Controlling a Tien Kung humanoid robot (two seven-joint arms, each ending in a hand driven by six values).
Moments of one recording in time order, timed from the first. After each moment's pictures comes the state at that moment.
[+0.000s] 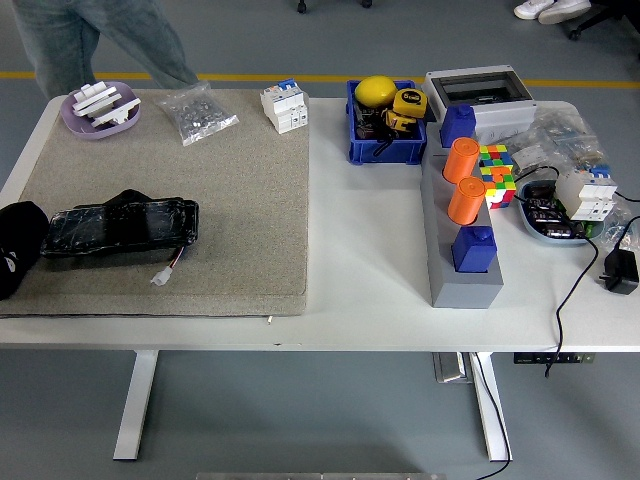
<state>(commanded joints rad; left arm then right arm) -0.31 0.55 -1.06 -0.85 2.01 0.32 0.24 0.02 -0.41 0.93 0.45 -0.76 0.10 -0.33</state>
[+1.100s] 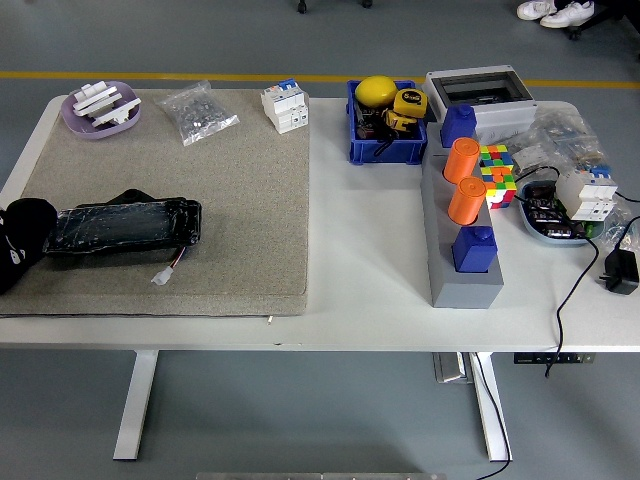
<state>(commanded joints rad) -0.32 0.58 -1.09 -0.88 1.98 0.31 0.18 0.03 -0.41 0.93 0.45 -0.76 0.10 -0.33</state>
